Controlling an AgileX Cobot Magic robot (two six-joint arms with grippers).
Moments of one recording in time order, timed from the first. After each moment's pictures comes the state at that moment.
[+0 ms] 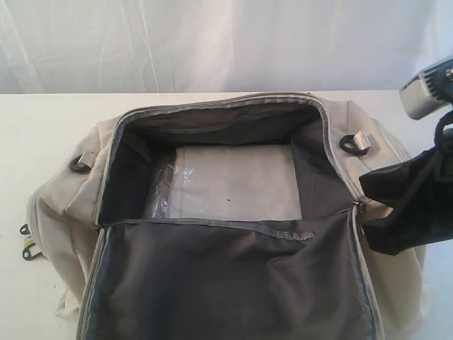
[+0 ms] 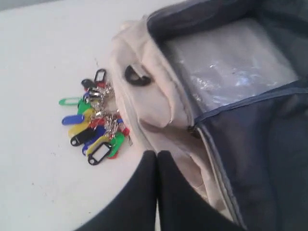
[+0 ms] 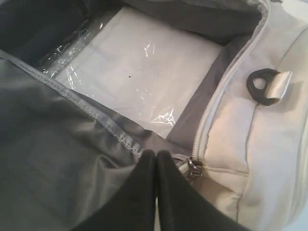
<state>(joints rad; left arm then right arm) 0.00 0.55 -0.82 -0.30 1.02 0.25 0.38 0.83 -0.70 0.08 0.62 -0.10</state>
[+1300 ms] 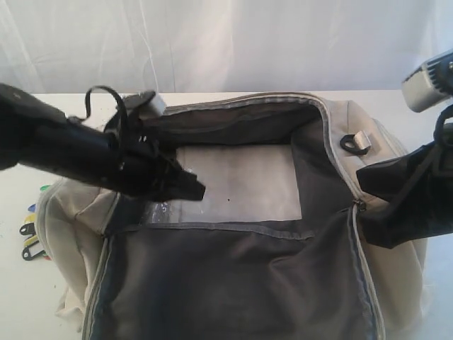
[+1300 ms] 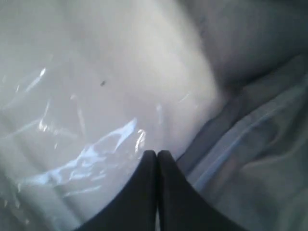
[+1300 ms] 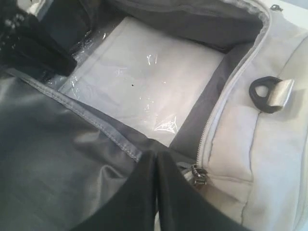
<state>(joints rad) -0.35 1.58 -0.93 -1.22 0.62 1.04 0.38 0.83 -0.70 0.09 0.59 -0.10</state>
